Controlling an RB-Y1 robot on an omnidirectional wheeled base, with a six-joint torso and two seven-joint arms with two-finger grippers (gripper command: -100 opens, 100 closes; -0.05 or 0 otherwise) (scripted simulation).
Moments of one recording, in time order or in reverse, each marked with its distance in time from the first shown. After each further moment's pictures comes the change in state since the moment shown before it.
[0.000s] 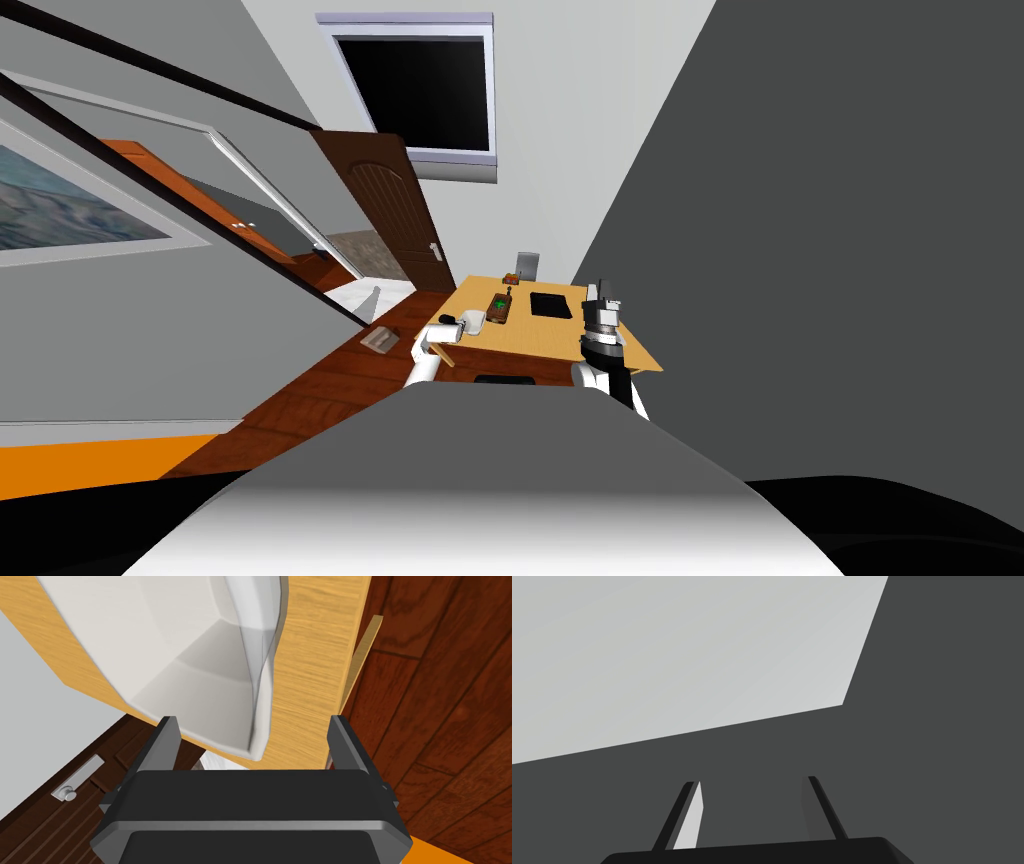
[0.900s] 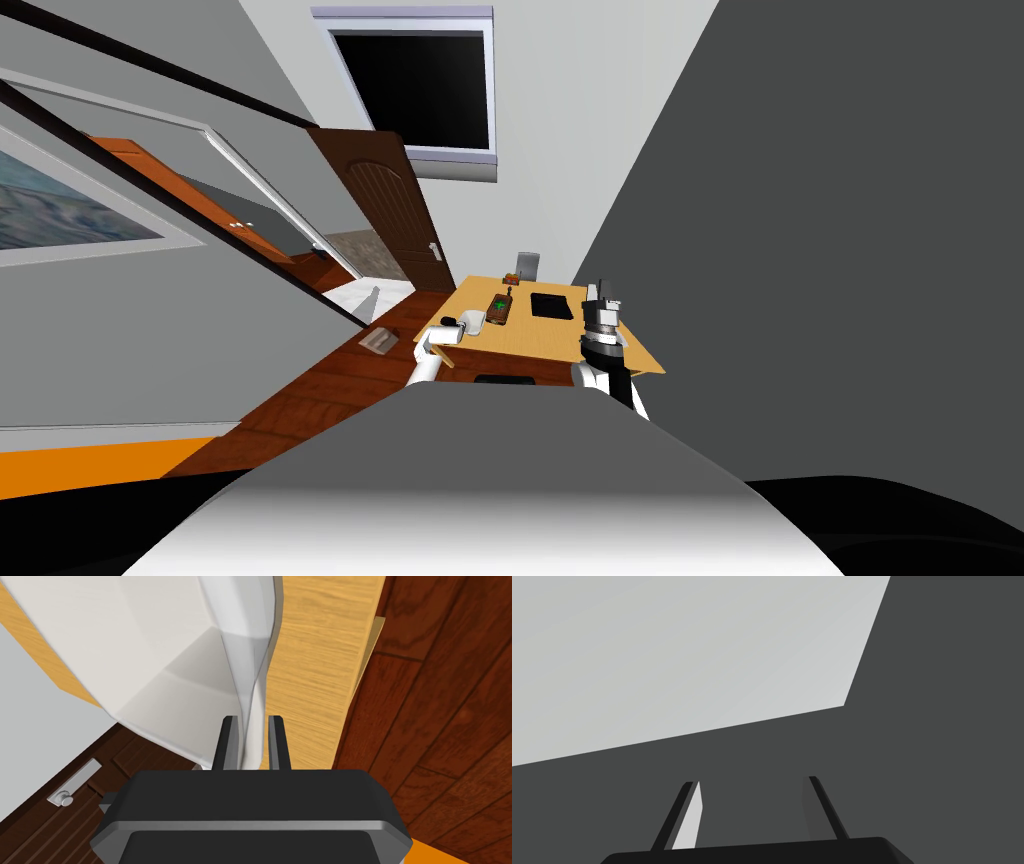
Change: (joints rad) left arm -0.009 0.002 0.000 0.078 -0.001 -0.066 0.006; right arm 0.000 0.000 0.000 0.000 0.000 0.000 0.000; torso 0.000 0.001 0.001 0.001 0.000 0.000
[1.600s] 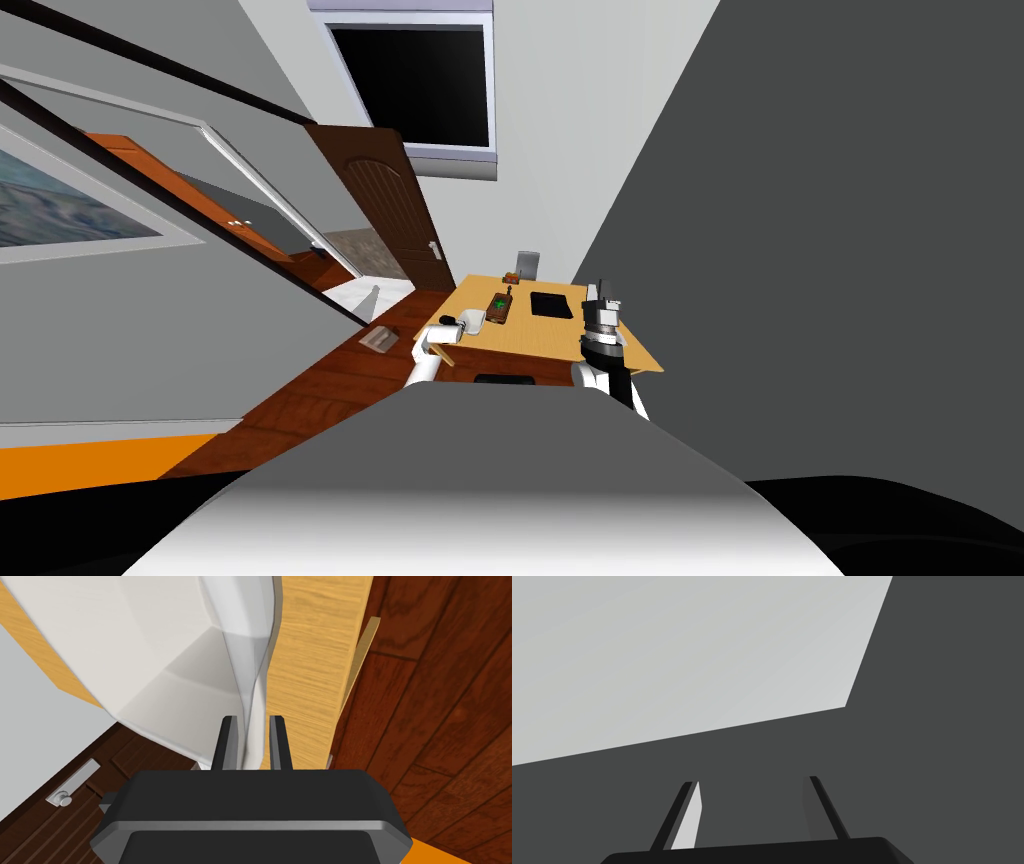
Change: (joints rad) left arm 0.008 -0.001 0.000 -0.053 0.002 0.044 -0.005; right arm 0.000 0.000 0.000 0.000 0.000 0.000 0.000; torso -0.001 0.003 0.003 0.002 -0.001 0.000
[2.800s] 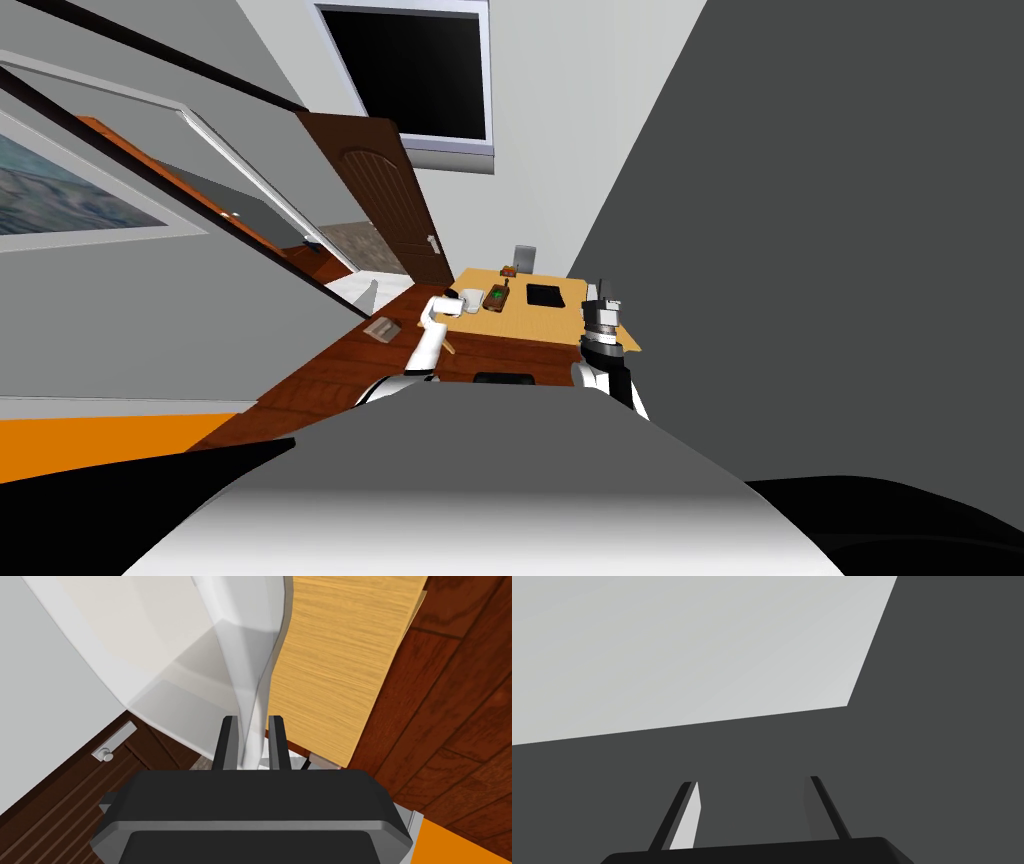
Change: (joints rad) left arm -0.325 0.053 0.057 0.114 -0.083 0.065 0.056; right arm 0.000 0.000 0.000 0.000 0.000 0.000 0.000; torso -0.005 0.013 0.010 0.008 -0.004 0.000
